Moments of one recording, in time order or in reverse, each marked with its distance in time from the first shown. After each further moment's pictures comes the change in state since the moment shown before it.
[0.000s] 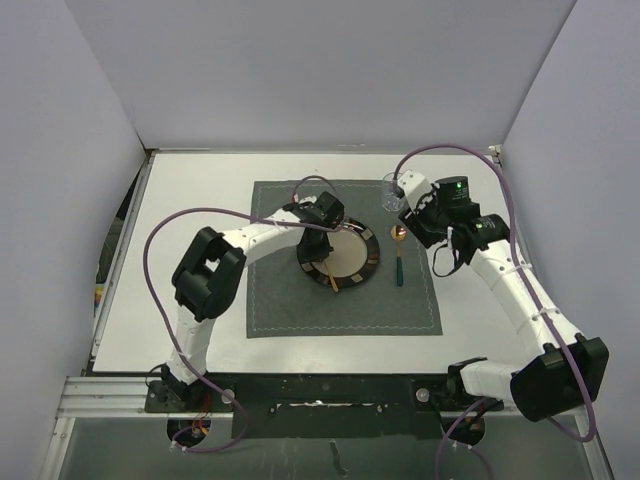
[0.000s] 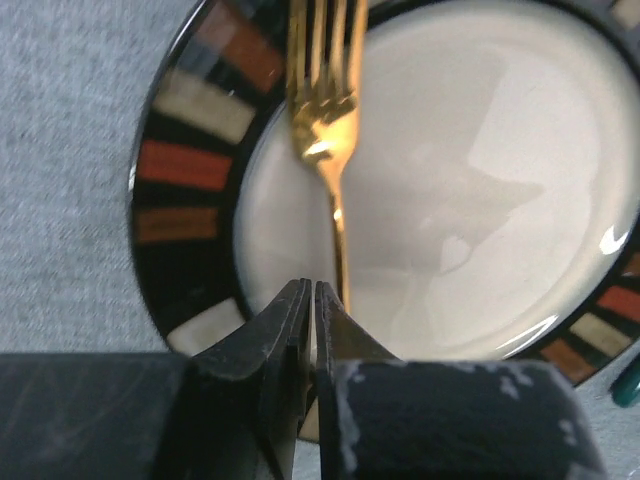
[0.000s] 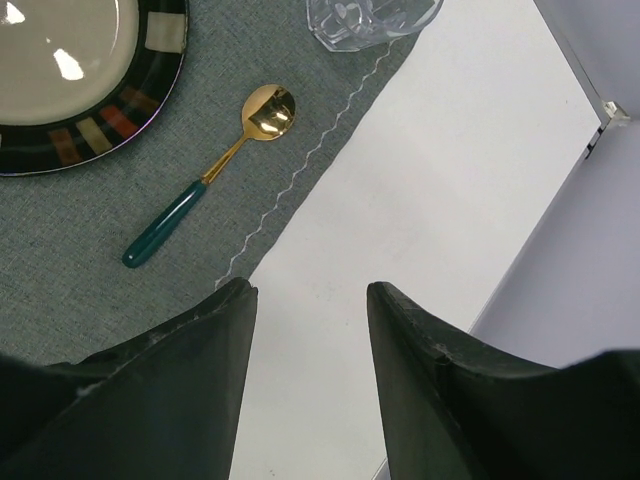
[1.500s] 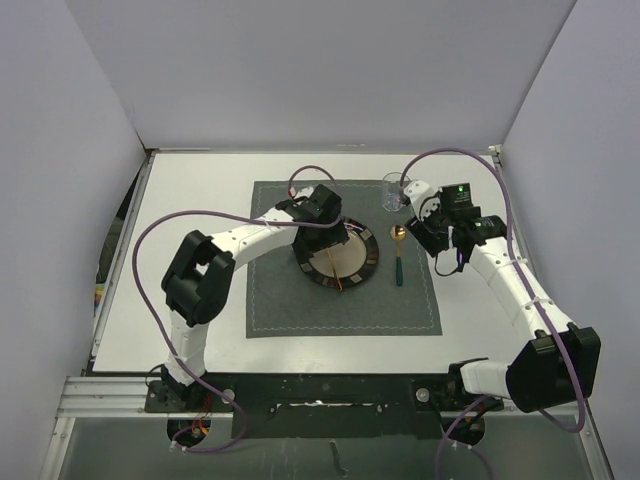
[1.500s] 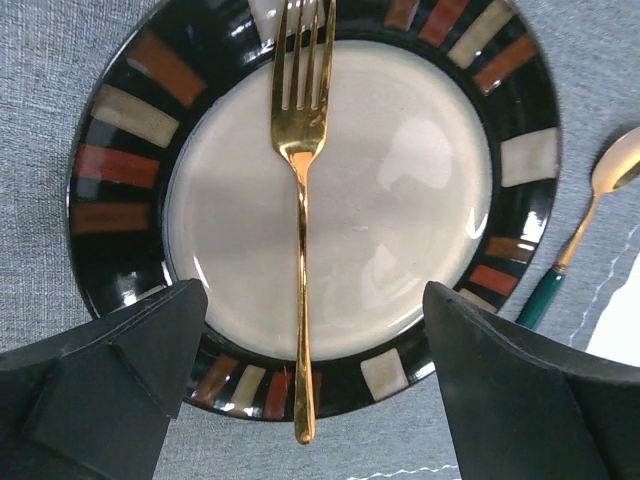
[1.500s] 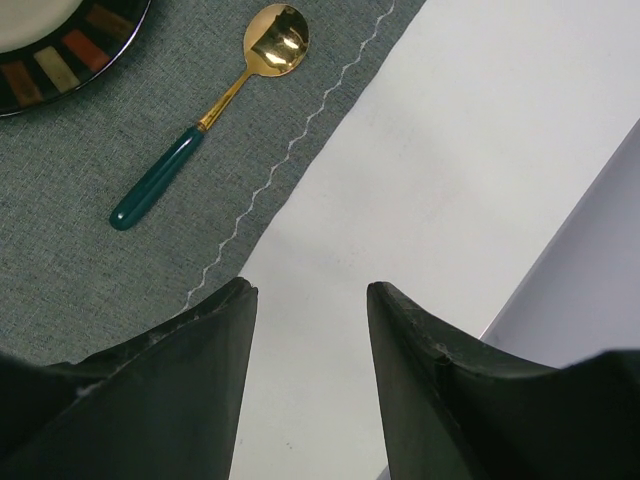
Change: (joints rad) left arm 0.015 -0.035 0.002 0.099 0.053 -0.070; right arm -0.072 0.040 -0.063 -0.022 -0.022 -0.004
